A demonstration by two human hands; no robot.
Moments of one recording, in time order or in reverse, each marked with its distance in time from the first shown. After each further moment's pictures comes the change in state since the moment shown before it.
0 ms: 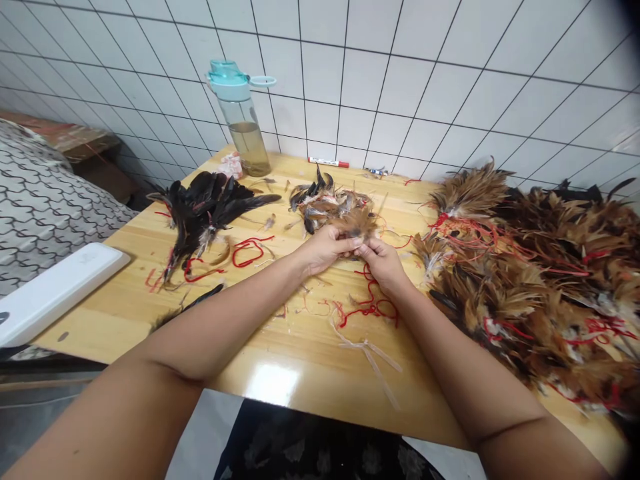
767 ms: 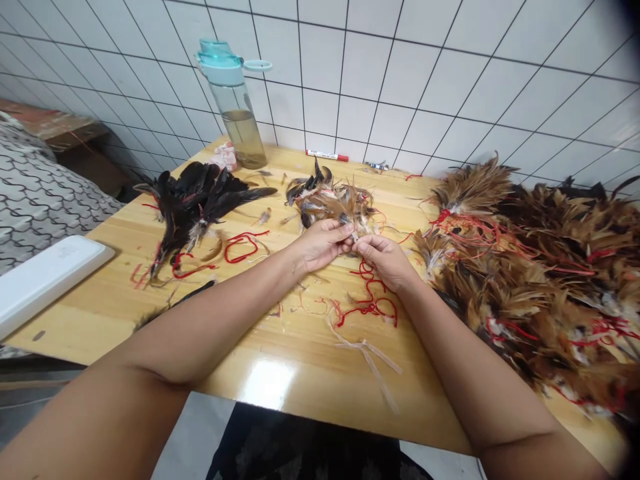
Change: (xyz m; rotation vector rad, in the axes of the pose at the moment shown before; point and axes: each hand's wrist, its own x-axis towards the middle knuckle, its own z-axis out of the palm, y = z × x) left_hand 0.004 -0.005 -0.006 -0.206 0.044 -0.056; right_hand -0.003 -0.005 -0.008 0.285 -0.151 0.135
